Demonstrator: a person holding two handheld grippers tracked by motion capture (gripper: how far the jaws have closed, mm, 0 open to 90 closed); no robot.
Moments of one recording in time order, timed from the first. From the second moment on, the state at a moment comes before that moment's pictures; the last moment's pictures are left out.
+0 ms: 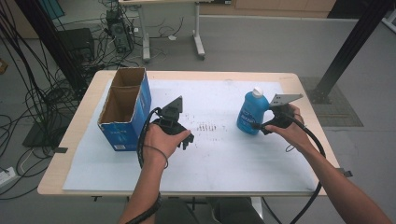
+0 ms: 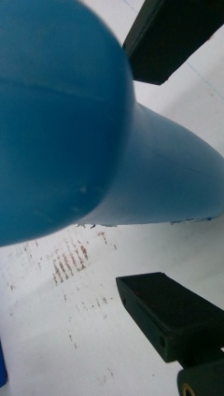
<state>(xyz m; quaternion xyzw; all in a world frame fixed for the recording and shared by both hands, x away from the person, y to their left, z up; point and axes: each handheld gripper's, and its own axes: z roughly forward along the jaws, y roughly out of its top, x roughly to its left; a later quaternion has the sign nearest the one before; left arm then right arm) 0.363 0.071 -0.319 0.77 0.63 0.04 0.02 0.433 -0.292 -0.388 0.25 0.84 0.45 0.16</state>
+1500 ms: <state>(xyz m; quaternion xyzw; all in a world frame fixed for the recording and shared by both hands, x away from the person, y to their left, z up) 0.365 0.064 -0.318 0.78 0.63 0.04 0.03 0.437 -0.285 -0.394 0.26 0.81 0.49 0.19</state>
